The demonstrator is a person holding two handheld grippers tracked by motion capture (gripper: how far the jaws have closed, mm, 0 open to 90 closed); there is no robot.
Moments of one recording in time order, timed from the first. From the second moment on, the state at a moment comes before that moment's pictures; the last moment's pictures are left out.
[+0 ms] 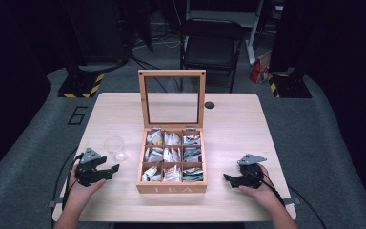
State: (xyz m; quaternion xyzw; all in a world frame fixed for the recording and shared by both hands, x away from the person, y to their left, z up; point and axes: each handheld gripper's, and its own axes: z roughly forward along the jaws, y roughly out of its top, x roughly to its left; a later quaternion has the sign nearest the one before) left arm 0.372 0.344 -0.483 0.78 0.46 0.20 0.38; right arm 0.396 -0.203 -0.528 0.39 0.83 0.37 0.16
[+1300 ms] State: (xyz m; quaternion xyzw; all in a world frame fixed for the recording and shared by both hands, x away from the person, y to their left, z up) left arm 0.363 0.320 -0.460 0.80 0.42 0.19 0.40; right arm 0.396 -0.203 -0.528 0.39 0.83 0.37 0.16
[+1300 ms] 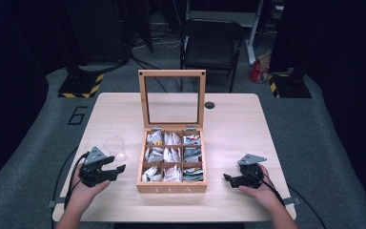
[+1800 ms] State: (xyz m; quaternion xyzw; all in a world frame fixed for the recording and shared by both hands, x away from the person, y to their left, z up) left arm 0.369 0.309 -0.453 0.80 0.40 0.18 0.41; right arm 0.396 -0.203 -0.528 0.39 0.83 0.37 0.16
